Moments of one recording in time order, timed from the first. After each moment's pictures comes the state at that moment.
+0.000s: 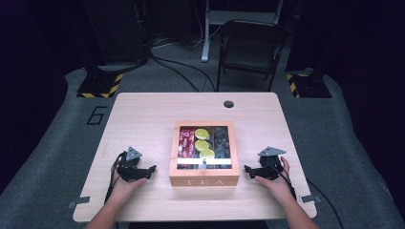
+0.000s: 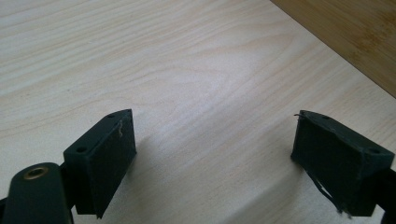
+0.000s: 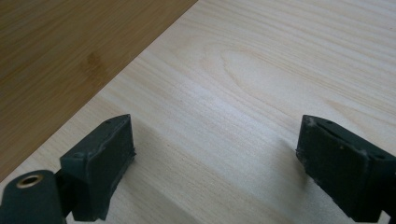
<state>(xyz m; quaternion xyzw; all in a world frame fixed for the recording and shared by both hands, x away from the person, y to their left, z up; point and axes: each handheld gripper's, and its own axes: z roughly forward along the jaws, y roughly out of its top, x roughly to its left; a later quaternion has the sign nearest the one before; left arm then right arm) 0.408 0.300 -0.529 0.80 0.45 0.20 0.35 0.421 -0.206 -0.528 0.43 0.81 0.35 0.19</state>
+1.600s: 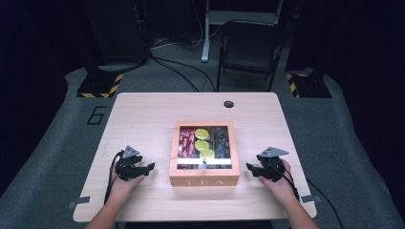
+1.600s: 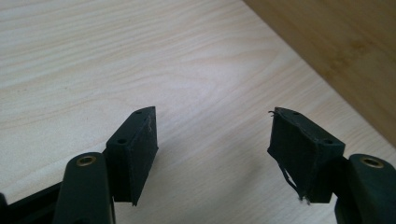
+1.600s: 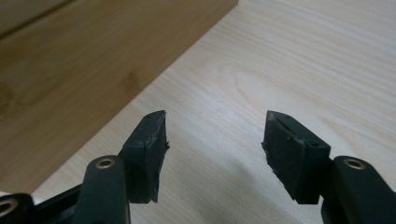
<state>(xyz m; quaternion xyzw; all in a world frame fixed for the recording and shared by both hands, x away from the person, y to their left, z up) 0.404 0.301 -0.516 0.77 0.47 0.17 0.38 0.408 -0.204 -0.507 0.40 0.81 0.37 0.20</state>
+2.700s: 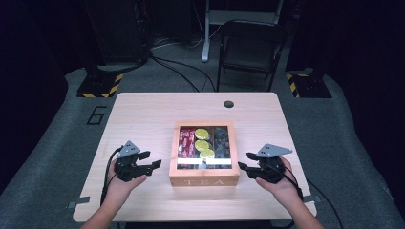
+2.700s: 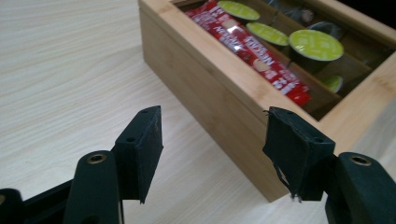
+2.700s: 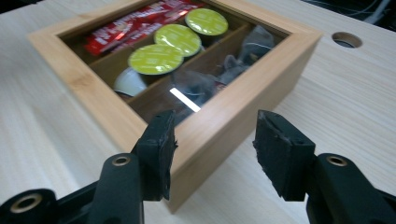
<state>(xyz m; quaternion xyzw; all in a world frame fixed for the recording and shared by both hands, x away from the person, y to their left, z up) 0.366 0.271 -0.442 0.78 0.40 0.16 0.45 0.364 -0.169 -0.426 0.34 0.82 0.43 0.17</state>
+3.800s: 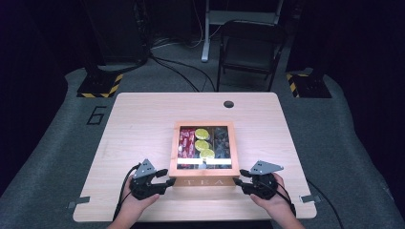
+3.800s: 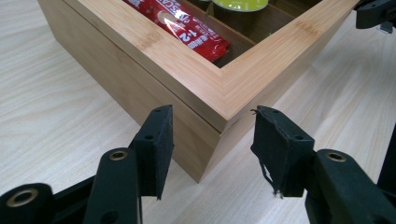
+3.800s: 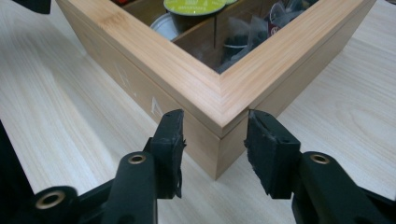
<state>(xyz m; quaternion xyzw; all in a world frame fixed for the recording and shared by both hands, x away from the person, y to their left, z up) 0.336 0.233 -0.480 0.81 0.35 0.12 0.46 0.337 -0.157 -0.467 0.34 0.83 0.41 0.15</state>
